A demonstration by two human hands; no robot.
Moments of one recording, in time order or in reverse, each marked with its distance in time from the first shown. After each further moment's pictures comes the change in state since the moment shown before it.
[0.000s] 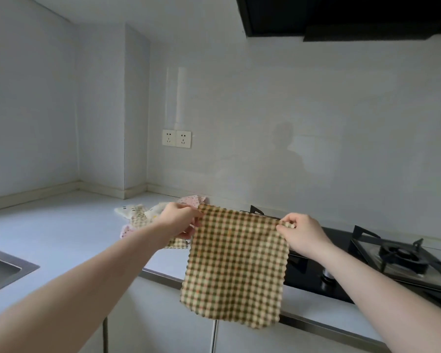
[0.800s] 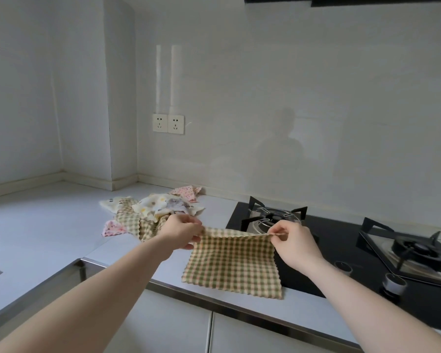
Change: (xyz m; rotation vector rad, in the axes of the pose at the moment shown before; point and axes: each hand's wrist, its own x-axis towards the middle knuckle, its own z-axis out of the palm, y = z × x) left_hand 0.081 -0.075 0.041 0.078 -0.028 -0.098; right_hand 0.055 0.069 0.071 0.005 0.073 -0.086
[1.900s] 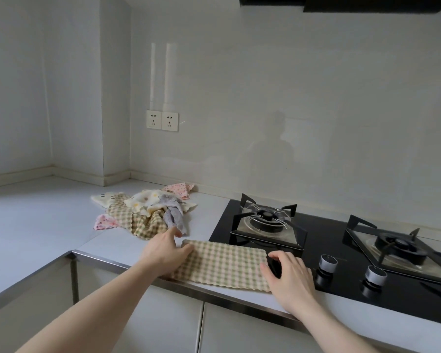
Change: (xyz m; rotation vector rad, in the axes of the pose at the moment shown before) left_hand -0.015 -0.060 0.010 0.687 0.160 0.234; right_hand -0.076 0.042 0.029 -0.324 -0.014 0.040
